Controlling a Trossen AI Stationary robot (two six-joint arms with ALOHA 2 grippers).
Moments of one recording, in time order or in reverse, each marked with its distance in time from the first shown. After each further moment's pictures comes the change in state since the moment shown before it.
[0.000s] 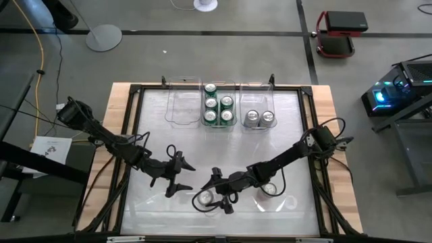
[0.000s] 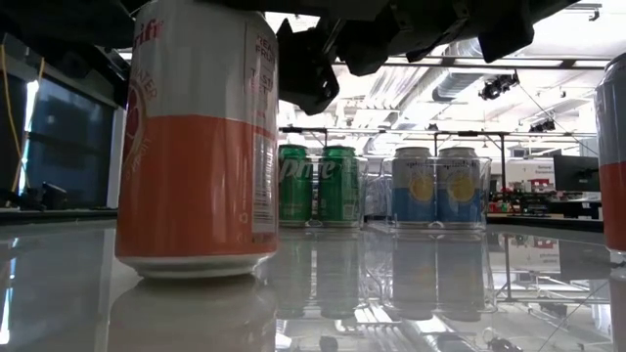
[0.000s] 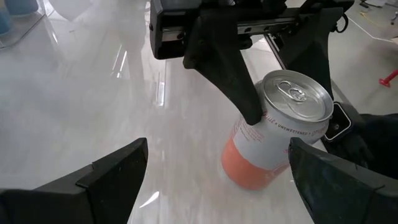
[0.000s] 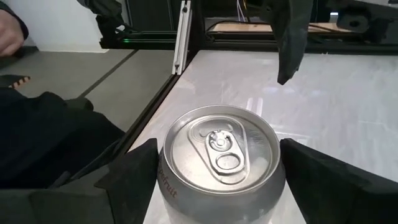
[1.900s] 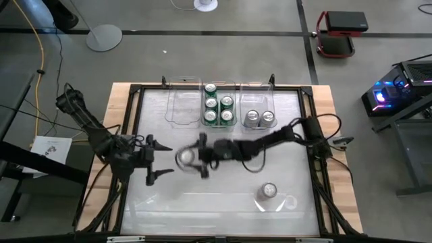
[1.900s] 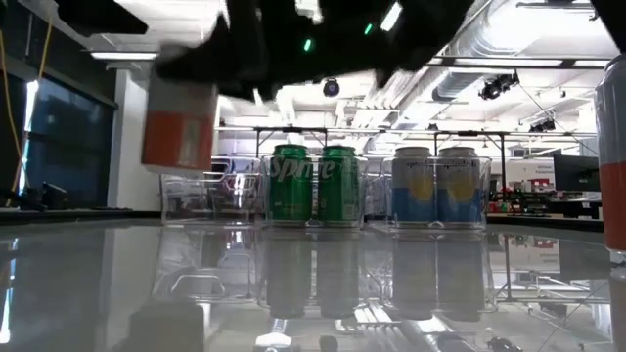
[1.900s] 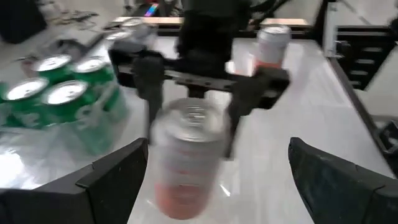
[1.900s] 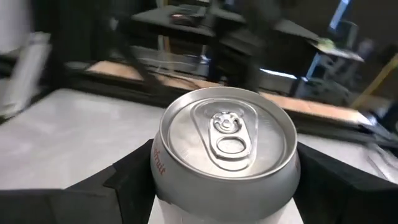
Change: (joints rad) left arm -0.248 -0.414 0.182 -0.752 -0.525 -0.064; right arm -0.258 0.076 0.182 0.089 0.041 -0.313
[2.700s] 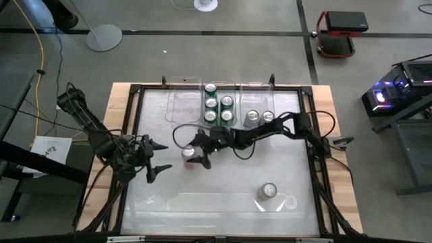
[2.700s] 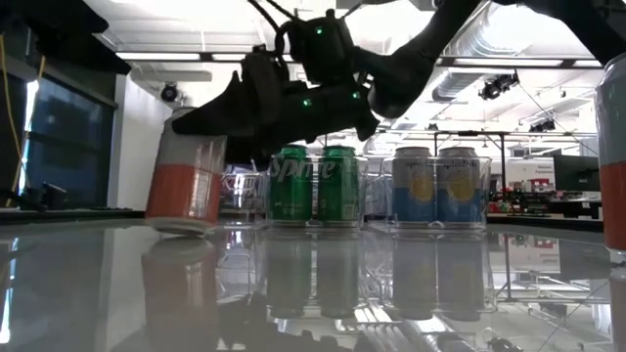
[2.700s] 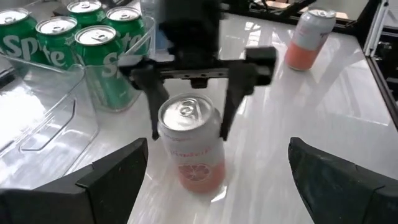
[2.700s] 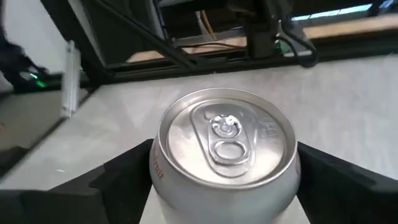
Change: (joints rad) left arm -0.044 -0.009 -0.053 -0.164 -0.076 -0.333; right arm -0.160 0.107 0.002 0.005 -0.362 0.307
